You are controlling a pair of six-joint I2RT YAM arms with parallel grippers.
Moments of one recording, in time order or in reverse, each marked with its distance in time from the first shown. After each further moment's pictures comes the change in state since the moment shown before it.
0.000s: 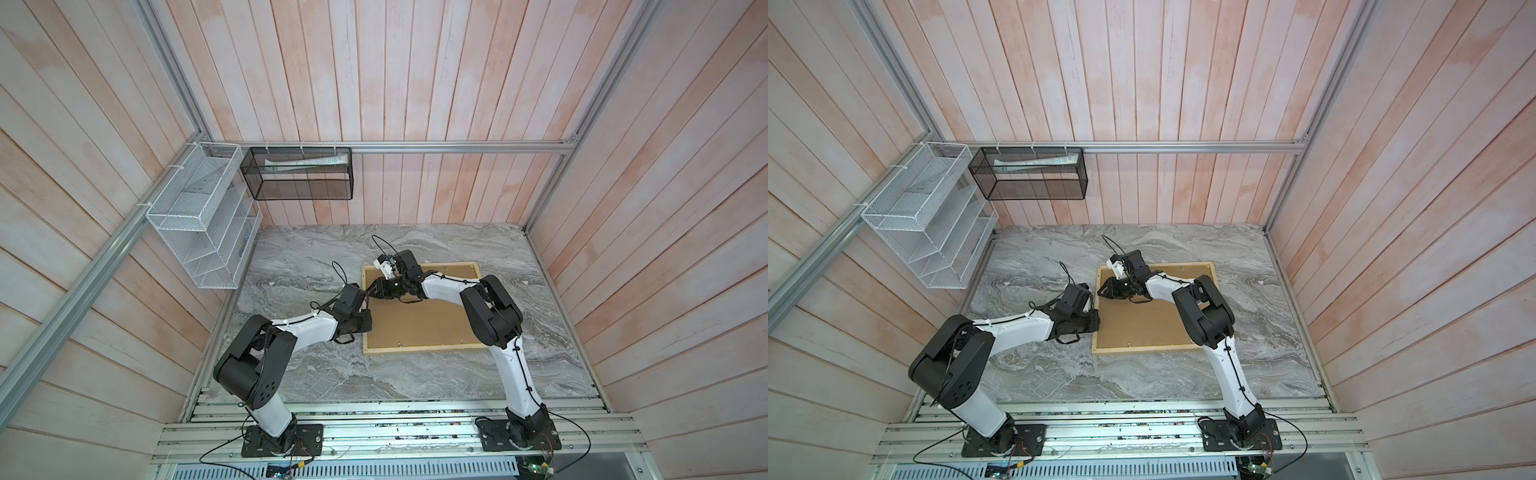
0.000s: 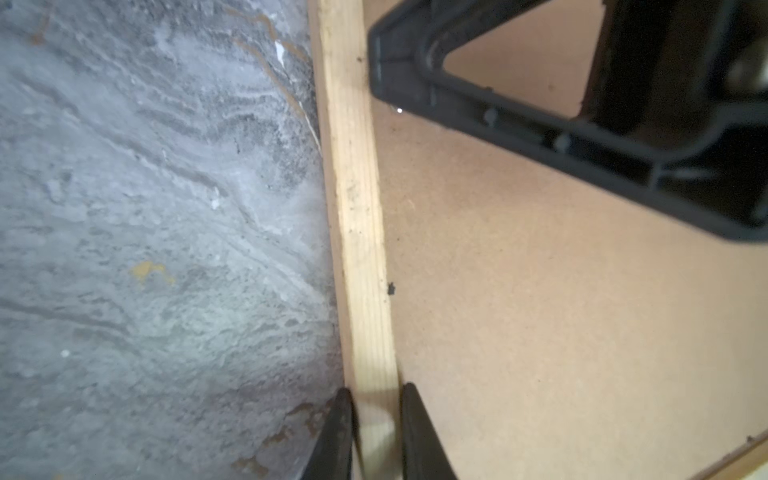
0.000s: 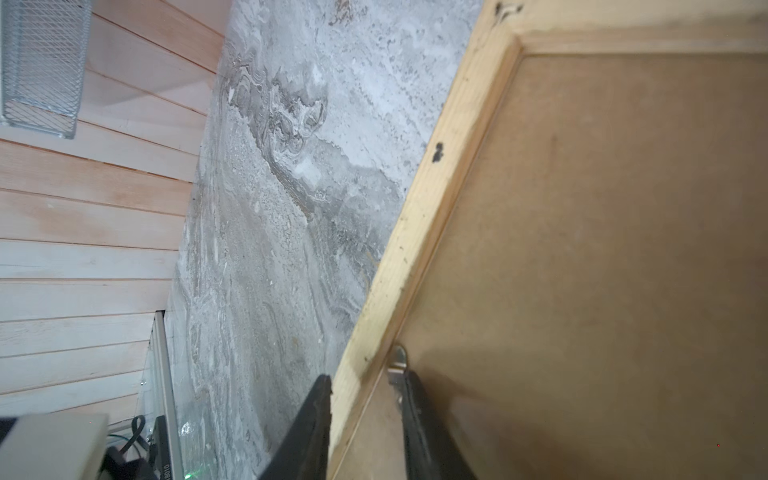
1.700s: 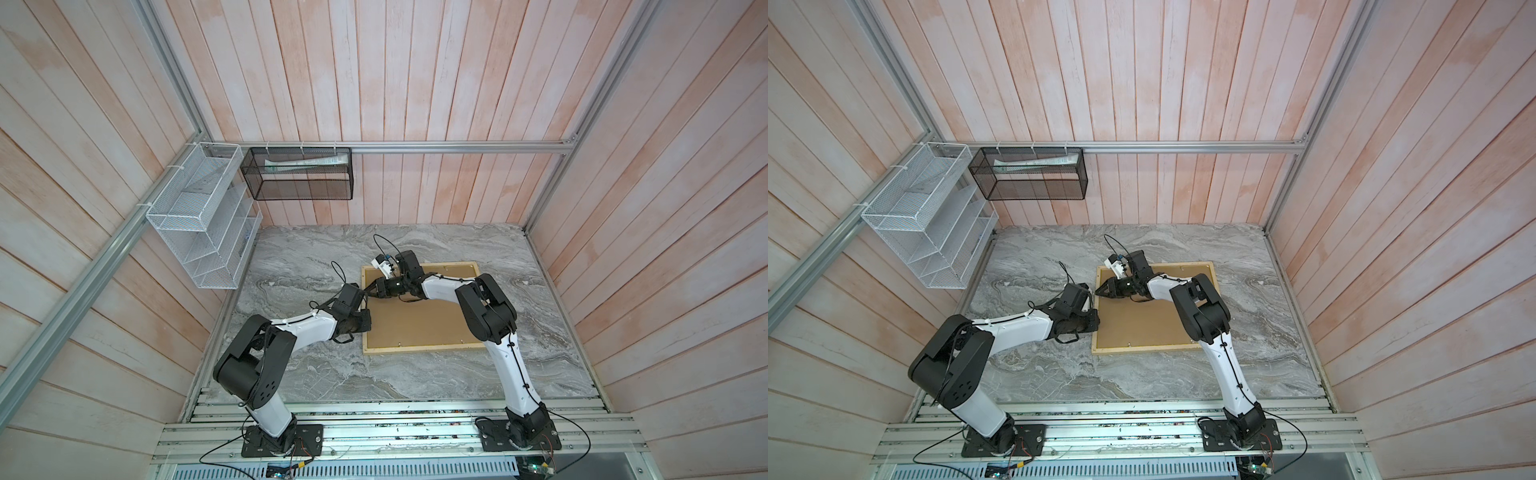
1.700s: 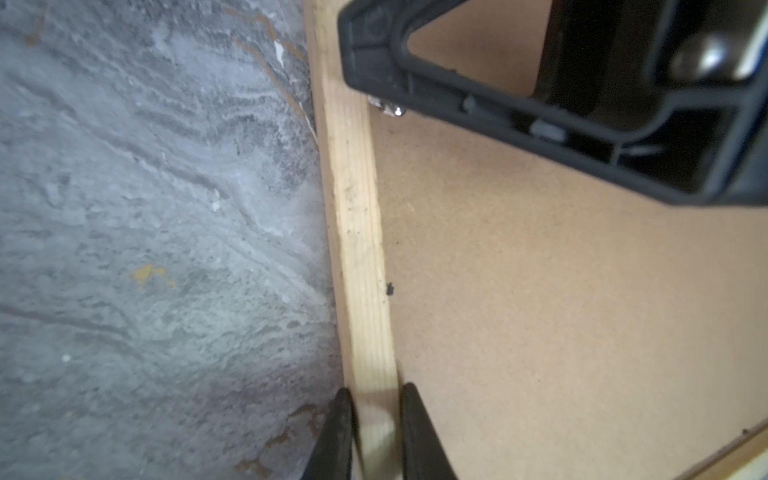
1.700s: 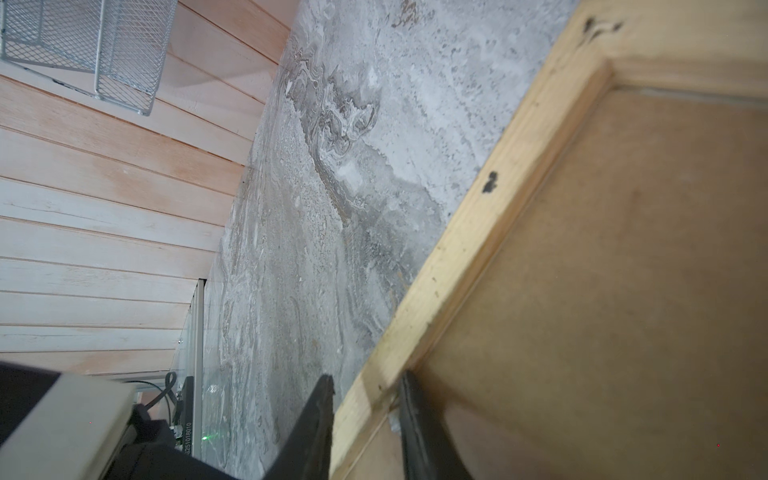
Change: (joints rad) left arm 0.008 0.001 0.003 -0.004 0.018 0.011; right arm -0.027 0.059 0.008 0.116 -0.156 -0.031
